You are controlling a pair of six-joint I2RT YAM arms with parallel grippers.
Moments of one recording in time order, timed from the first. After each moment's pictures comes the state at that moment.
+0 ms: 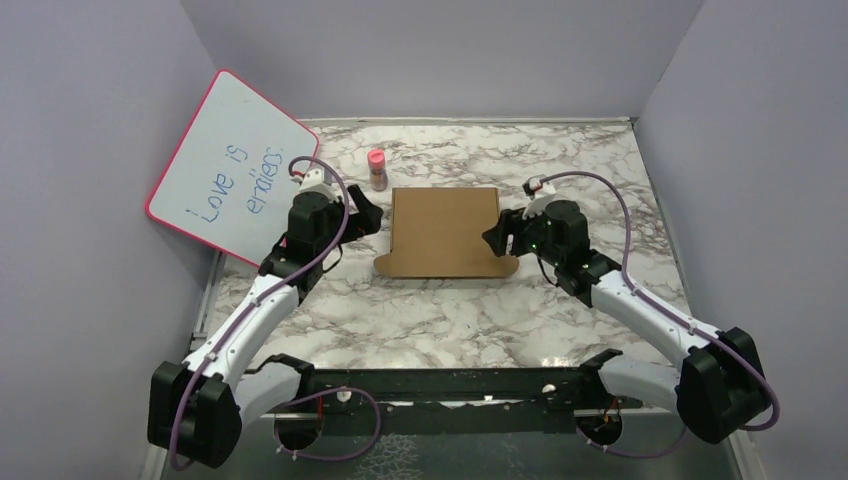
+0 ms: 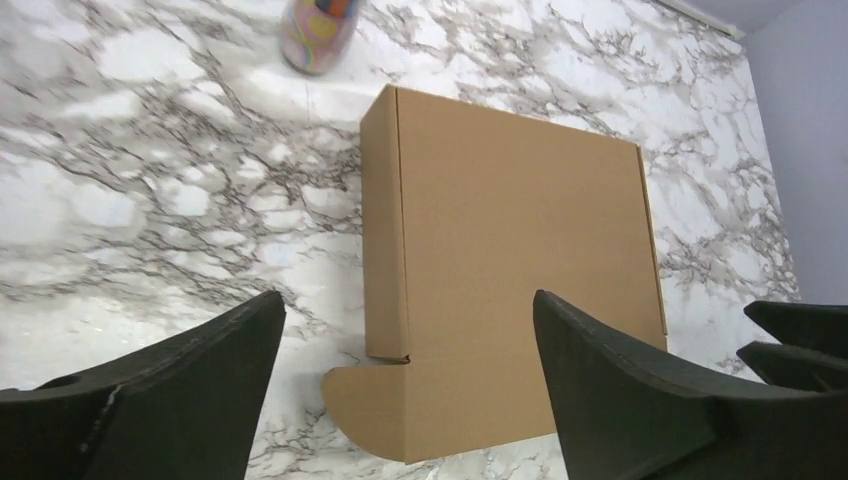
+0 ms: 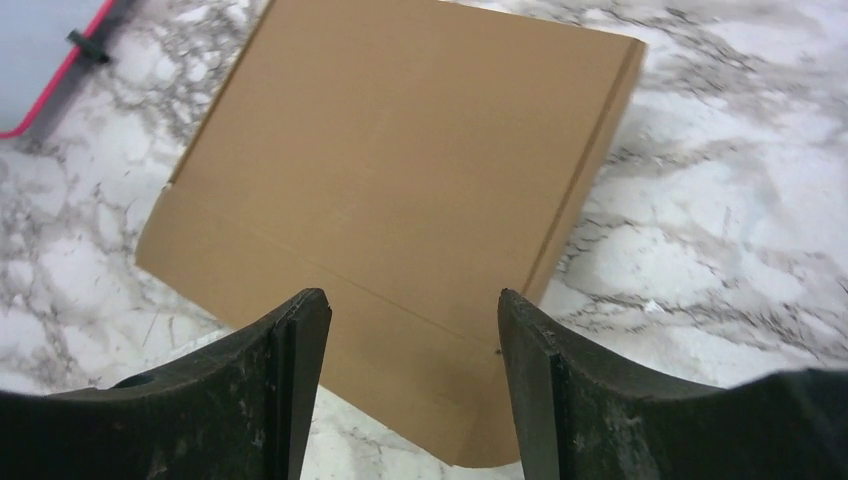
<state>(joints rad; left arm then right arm) -0.34 1.07 0.67 0.00 -0.01 -0.57 0.45 1.13 0.62 0.10 -0.11 0.27</state>
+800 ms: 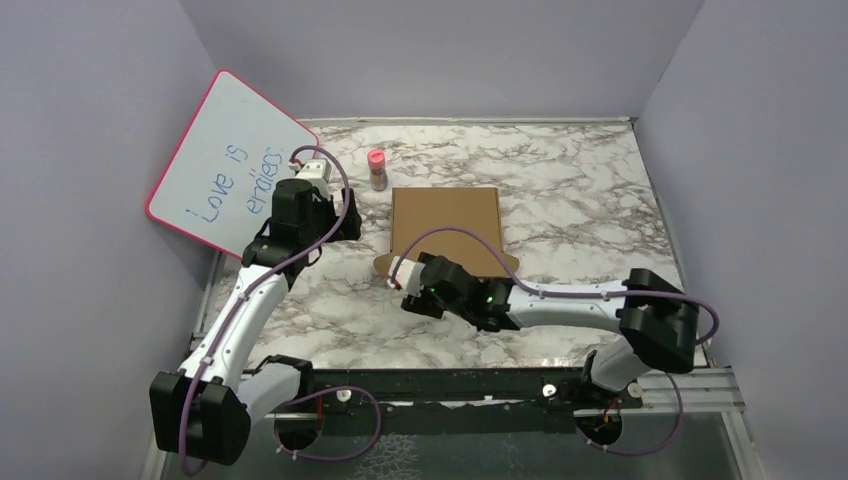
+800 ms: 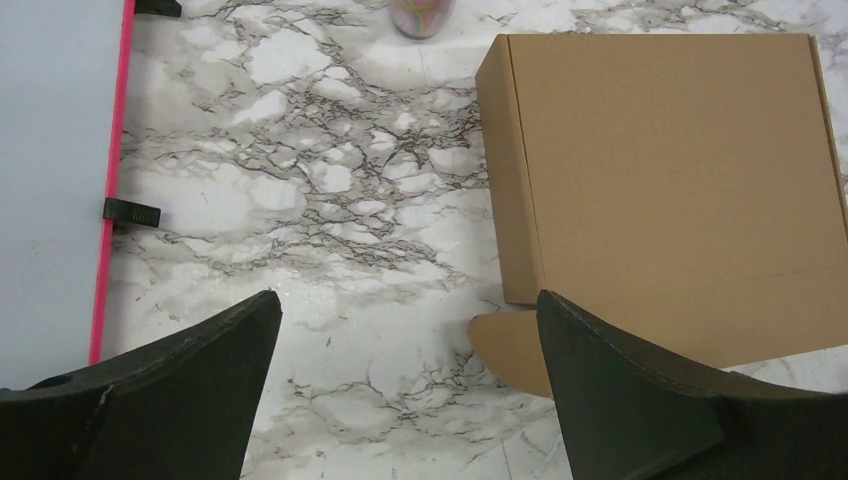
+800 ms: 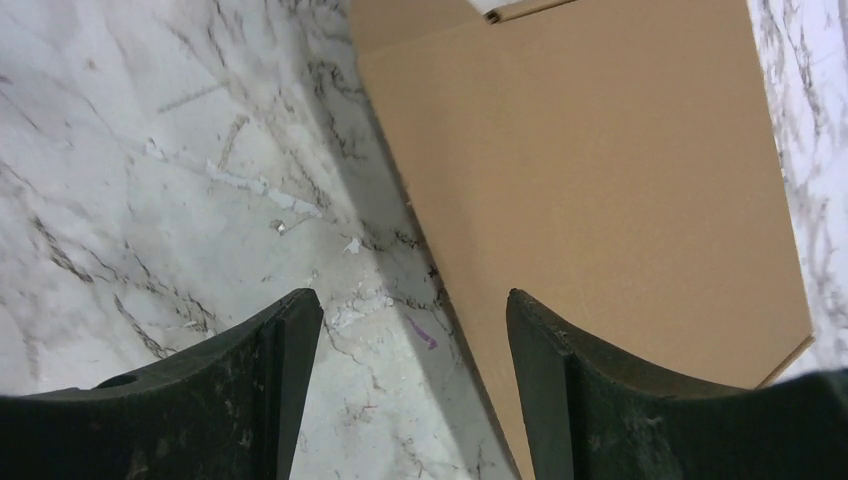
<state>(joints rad) -0.21 1.05 0.85 -0.34 0.06 -0.21 1.13 1.50 0.86 0.01 0.28 -0.33</state>
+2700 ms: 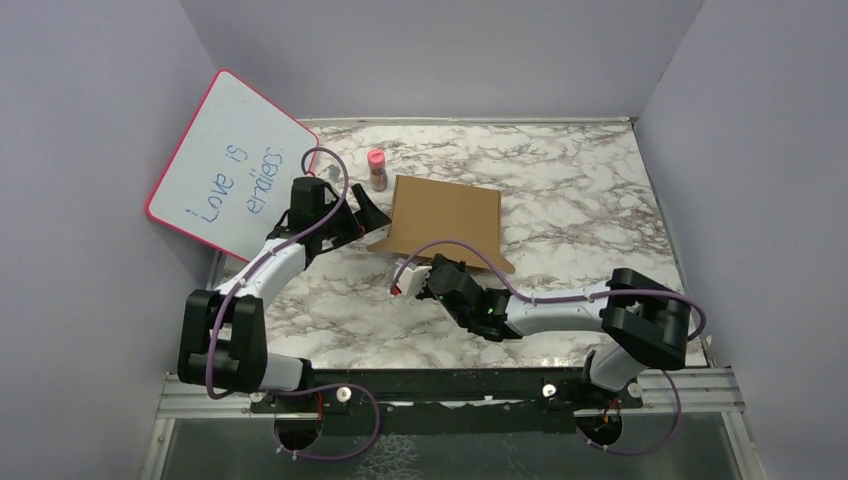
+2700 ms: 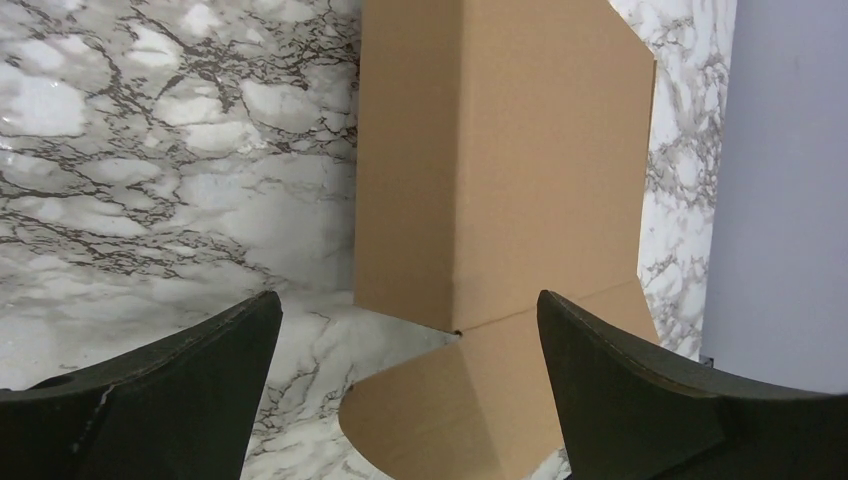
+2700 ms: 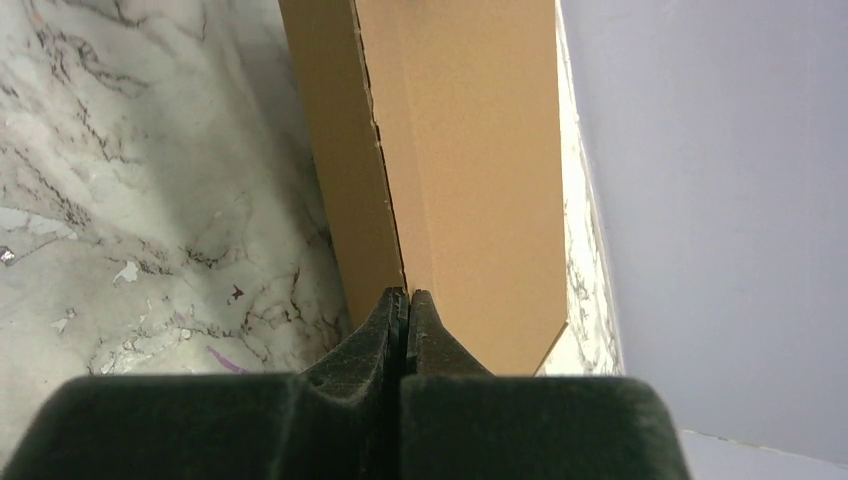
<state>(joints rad) -0.16 1.37 0.79 -0.05 0.43 -0.62 1.18 1.60 0.75 0.39 0.62 -0.75</state>
